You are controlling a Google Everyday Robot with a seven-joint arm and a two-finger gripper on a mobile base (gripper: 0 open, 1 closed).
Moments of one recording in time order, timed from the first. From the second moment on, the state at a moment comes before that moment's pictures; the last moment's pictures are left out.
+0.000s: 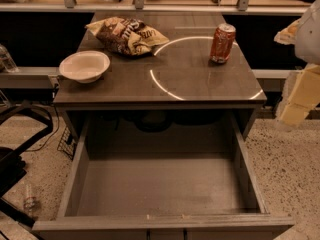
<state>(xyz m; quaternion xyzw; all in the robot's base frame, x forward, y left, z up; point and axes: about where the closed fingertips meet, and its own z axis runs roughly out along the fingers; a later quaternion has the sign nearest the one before) 0.438 -0.214 0.985 -0.60 0.78 -0.04 0.17</state>
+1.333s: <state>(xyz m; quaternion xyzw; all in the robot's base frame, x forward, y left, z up) 0.582 -0.165 0.974 -0.54 0.75 0.04 0.38</state>
